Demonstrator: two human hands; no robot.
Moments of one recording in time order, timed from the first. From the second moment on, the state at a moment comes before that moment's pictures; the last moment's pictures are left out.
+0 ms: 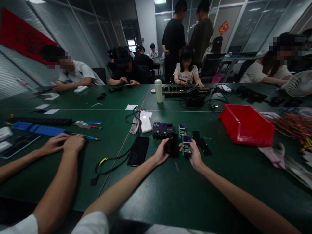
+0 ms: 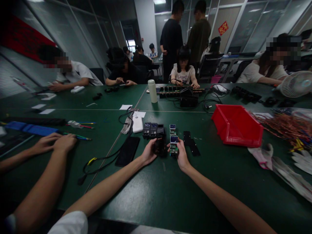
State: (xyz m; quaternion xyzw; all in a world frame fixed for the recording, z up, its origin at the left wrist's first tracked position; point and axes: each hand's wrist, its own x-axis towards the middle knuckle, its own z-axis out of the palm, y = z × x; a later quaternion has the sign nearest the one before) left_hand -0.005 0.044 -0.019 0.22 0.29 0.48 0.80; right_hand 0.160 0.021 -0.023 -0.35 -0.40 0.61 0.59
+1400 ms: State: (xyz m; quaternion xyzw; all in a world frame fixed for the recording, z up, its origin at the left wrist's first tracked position) left_hand -0.001 0.037 -0.016 0.33 0.33 0.48 0.74; right_hand 0.155 0.026 -0.036 -0.40 -0.44 0.54 0.60
